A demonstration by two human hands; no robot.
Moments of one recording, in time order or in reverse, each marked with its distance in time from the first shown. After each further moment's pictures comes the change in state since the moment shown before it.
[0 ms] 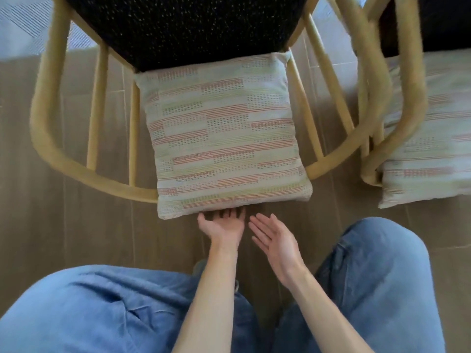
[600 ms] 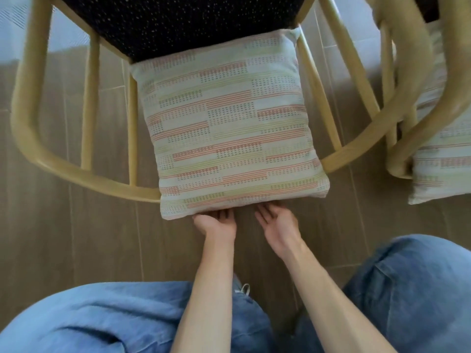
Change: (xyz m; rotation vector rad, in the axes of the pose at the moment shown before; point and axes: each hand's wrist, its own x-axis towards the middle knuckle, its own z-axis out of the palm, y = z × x) left_hand 0.028 0.024 -0.001 0.112 0.161 0.244; right_hand 0.075 0.005 0.013 0.434 0.147 0.062
